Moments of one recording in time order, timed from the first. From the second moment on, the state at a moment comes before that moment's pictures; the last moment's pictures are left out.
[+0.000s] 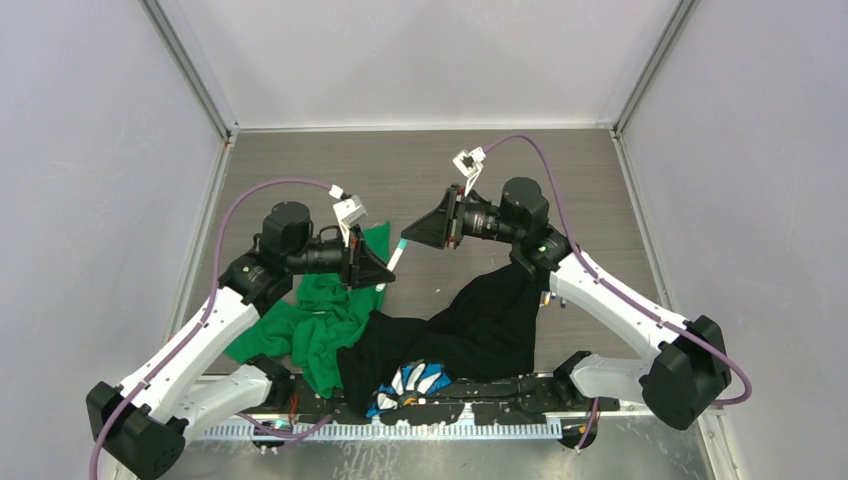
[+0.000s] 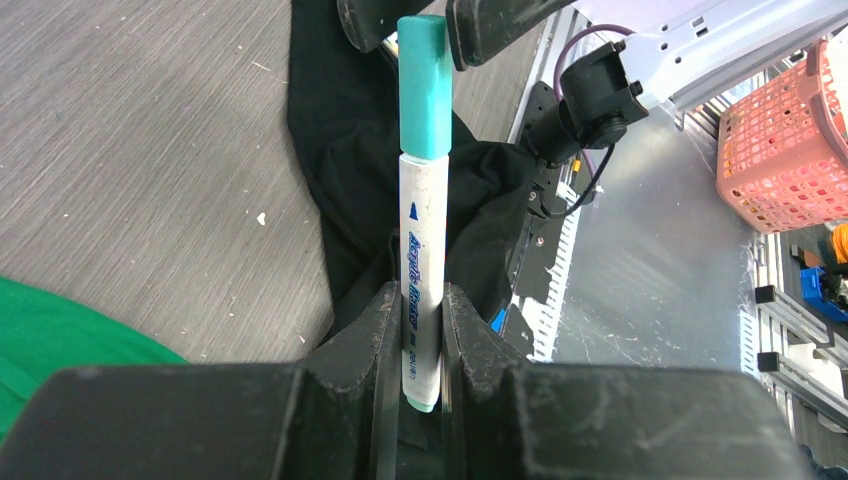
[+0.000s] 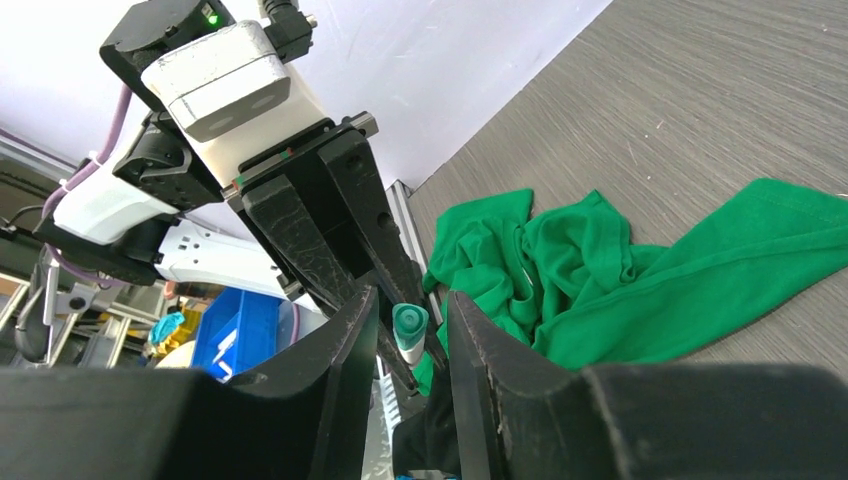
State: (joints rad) left arm -0.53 0.94 0.84 -0.31 0.78 -0.19; right arm 0.63 1.20 0.92 0.27 -0.68 0.72
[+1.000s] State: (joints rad) left arm -0.53 0.88 0.78 -0.14 0.96 -0.38; right arm 0.65 1.22 0.96 0.31 -0.90 0.69
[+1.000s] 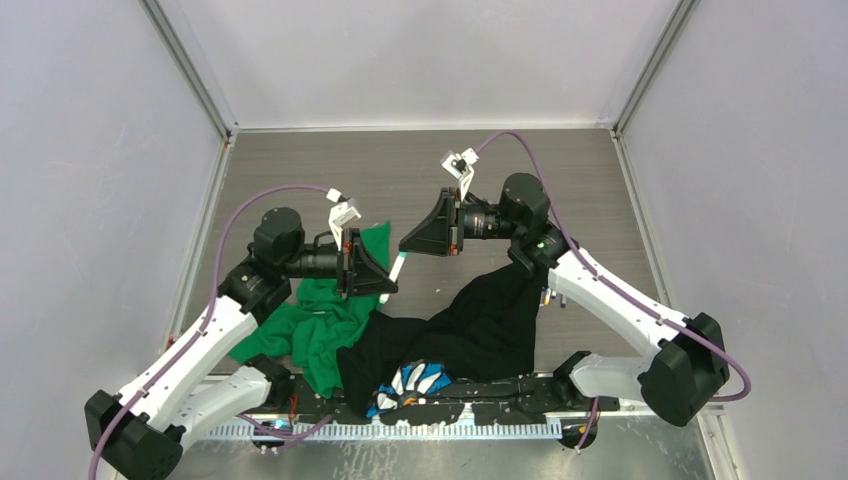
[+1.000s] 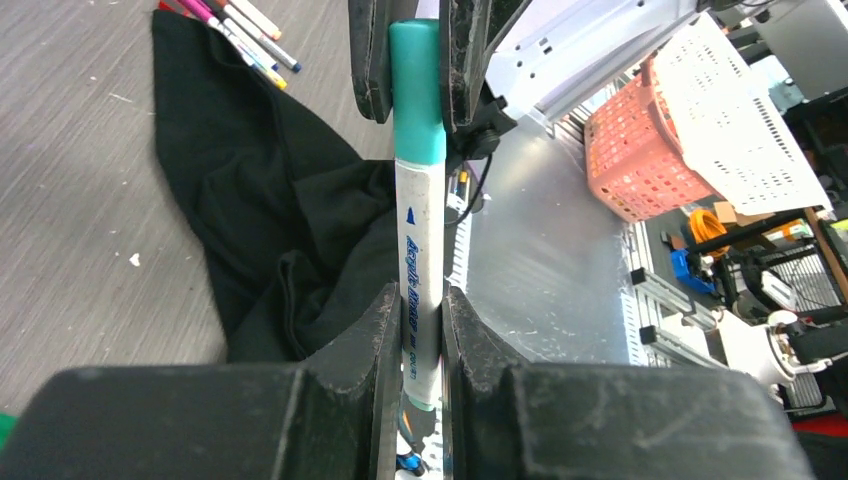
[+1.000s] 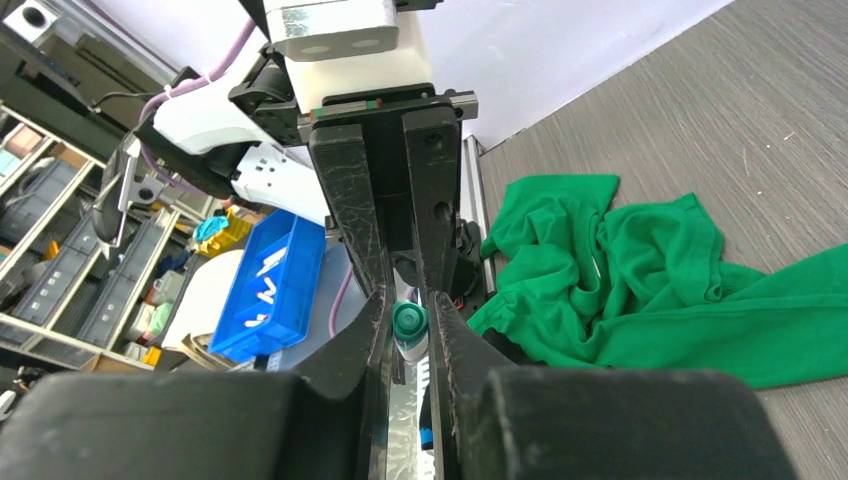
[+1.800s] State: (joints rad) left arm -0.55 0.85 0.72 -0.12 0.96 -0.39; right arm 0.70 1.18 0.89 0.31 -0.83 0.70
